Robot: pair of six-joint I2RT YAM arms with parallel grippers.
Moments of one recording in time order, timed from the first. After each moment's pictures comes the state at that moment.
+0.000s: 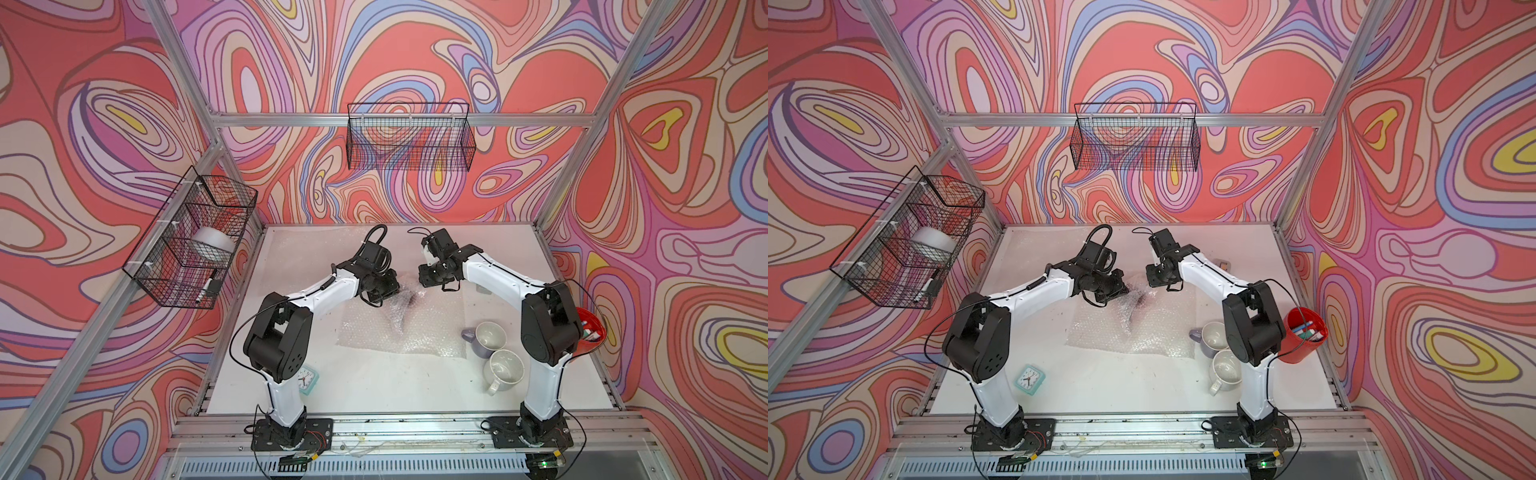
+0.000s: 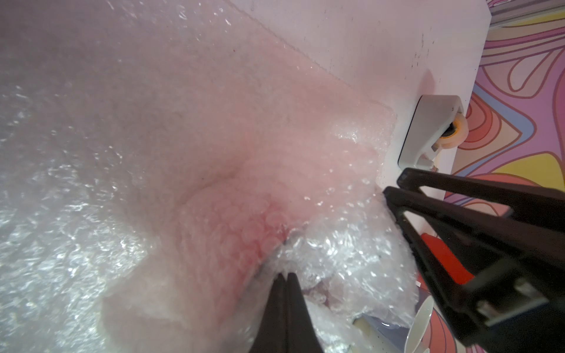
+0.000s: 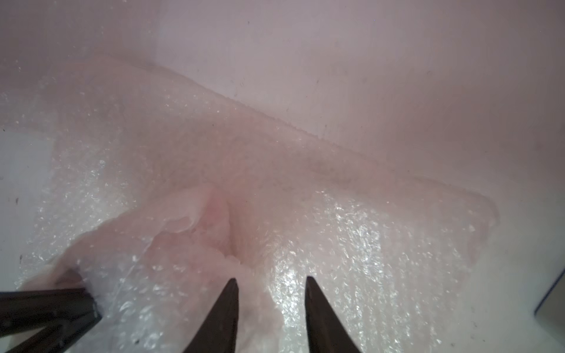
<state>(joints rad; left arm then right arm) -0.51 1.82 1.31 -0.46 0.33 -0.88 0.49 1.95 1.56 -0.69 -0.08 0.22</state>
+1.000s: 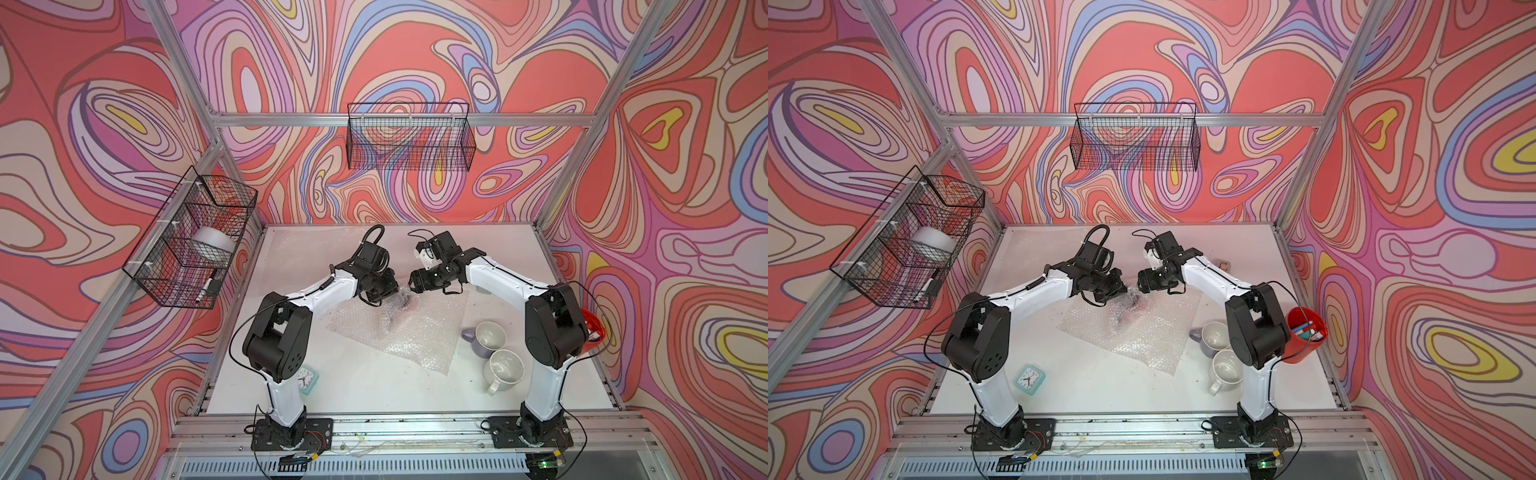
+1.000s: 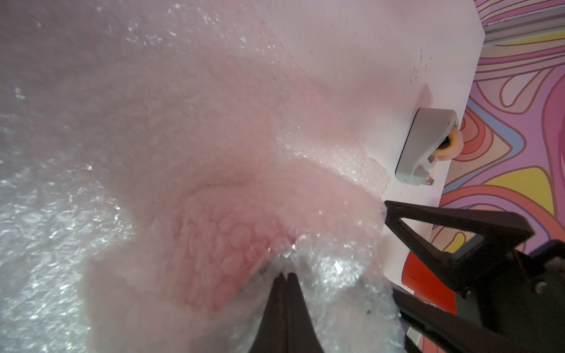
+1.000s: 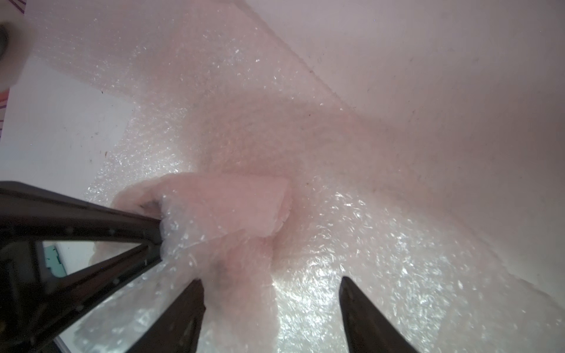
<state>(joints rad) -0.50 1.82 1.29 -0.43 0.32 -0.91 0.48 1.91 1.49 -0.63 -0.30 0.17</state>
